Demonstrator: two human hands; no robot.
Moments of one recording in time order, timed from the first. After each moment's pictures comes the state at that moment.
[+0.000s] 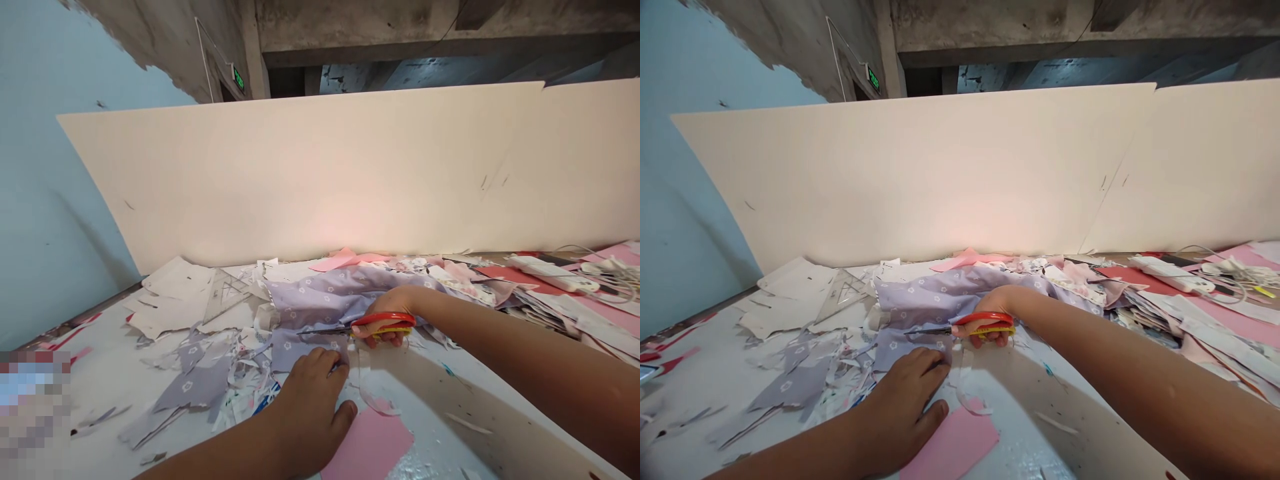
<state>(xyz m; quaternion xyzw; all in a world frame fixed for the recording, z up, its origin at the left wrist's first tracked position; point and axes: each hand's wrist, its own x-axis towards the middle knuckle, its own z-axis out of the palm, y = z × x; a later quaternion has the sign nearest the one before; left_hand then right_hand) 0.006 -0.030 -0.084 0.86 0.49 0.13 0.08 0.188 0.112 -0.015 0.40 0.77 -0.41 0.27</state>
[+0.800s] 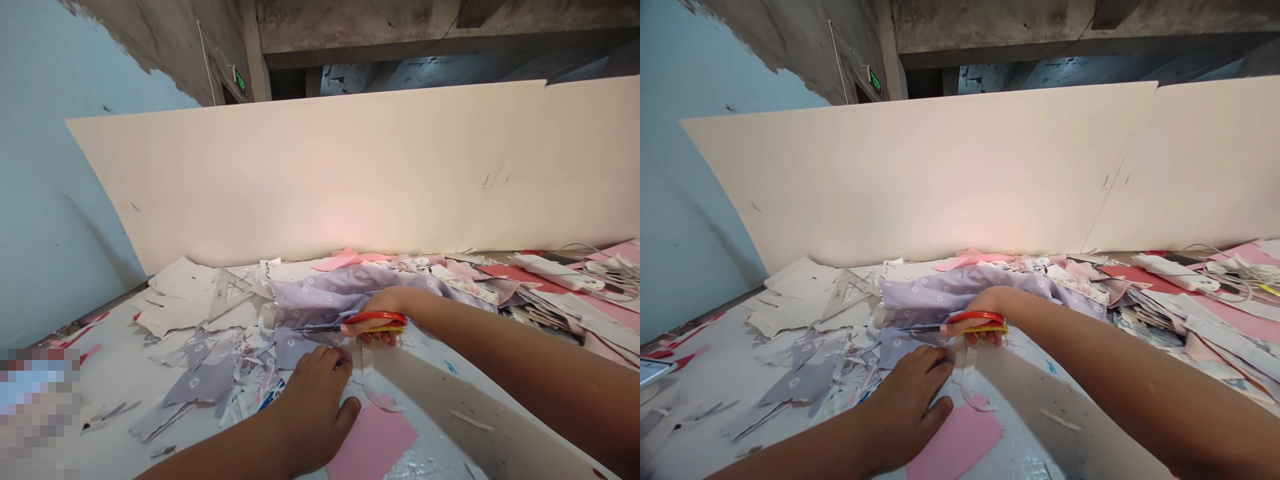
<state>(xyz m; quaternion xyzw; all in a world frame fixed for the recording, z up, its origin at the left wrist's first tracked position) 0.007 -0.033 -0.083 0.86 0.48 0.13 0.06 0.168 0.105 -0.013 0.44 0.77 -0.38 0.26</state>
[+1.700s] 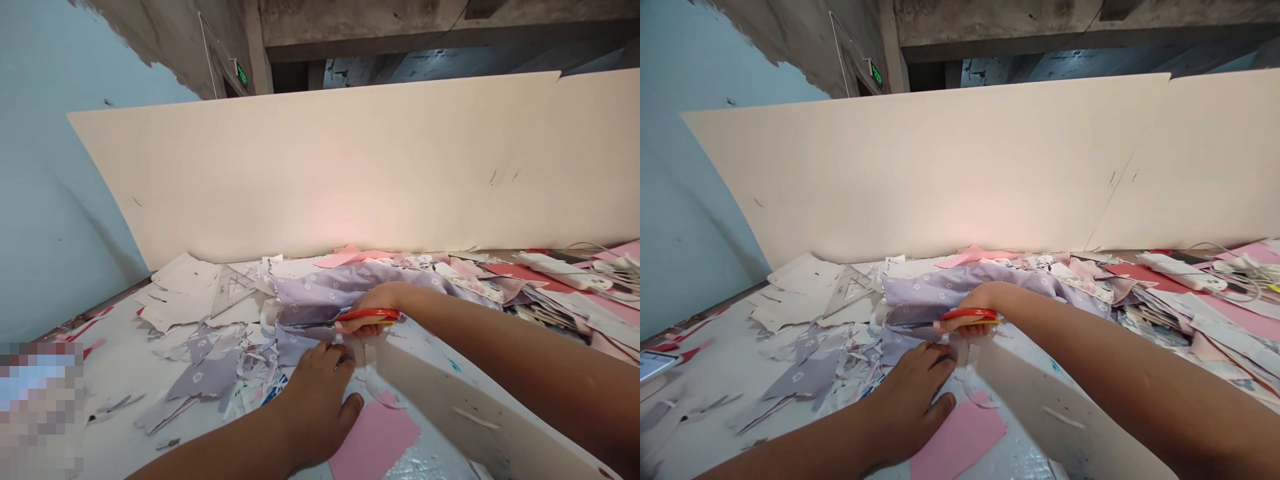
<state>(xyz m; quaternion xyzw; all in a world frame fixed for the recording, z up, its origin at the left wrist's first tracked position) 0.006 -0.032 -0.082 0.86 0.49 0.14 0.08 0.153 0.107 -0.013 0.38 0.81 -0.36 0.26</state>
